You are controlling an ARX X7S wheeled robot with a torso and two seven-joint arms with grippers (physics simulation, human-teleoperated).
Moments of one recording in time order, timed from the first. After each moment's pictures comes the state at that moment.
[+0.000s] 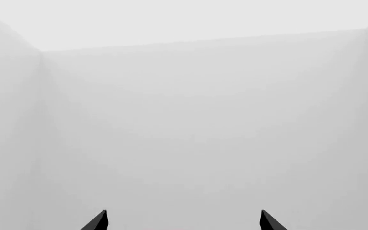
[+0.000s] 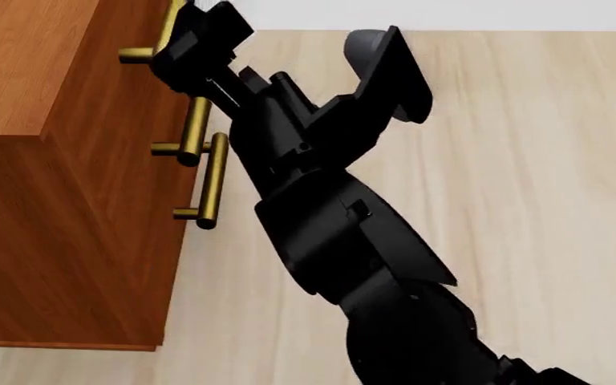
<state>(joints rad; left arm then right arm) -1.00 -0.44 0.09 0.68 -0.58 -0.81 -0.38 1.18 0.30 -0.99 0.17 1.94 -0.21 0.37</state>
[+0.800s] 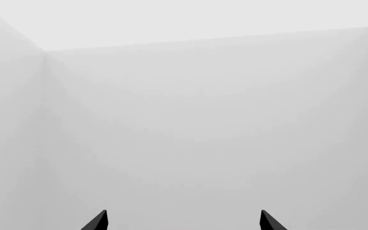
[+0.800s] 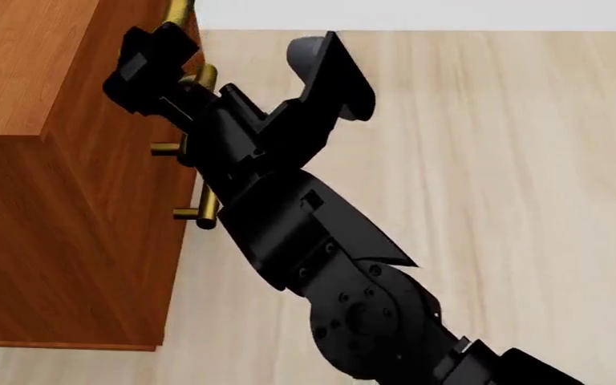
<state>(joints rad) -0.99 -0.46 0.09 0.67 -0.59 -0.80 -0.39 1.22 0.20 -1.04 0.34 1.98 -0.11 0.25</state>
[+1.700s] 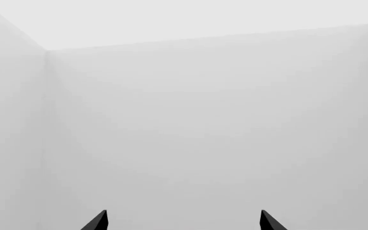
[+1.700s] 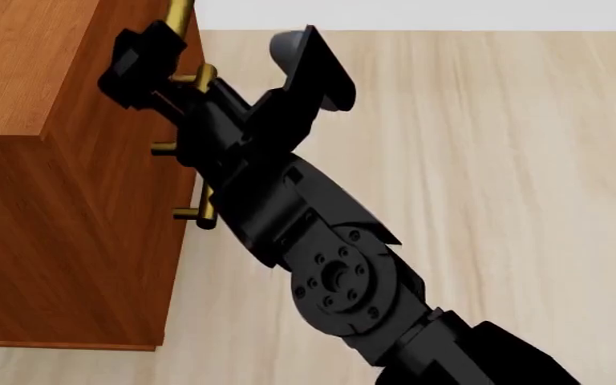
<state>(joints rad) -0.99 -0.47 0.10 0.65 -0.58 -0.78 -0.39 1.28 0.11 -1.05 0.58 2.00 -0.01 0.13</state>
